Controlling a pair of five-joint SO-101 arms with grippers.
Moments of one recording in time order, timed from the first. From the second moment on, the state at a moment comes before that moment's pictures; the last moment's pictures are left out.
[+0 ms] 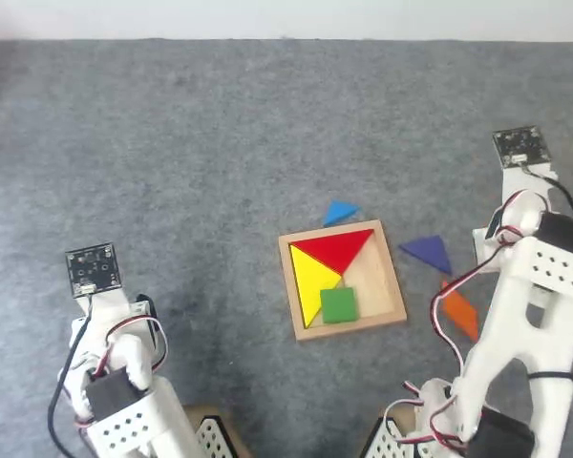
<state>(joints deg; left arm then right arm) -33.5 -103.1 96.6 72.0 -6.6 19.7 -25.5 30.8 72.0 28.2</state>
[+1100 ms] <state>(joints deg) -33.5 -103.1 96.6 72.0 -6.6 9.3 -23.5 58.6 59.3 19.7</state>
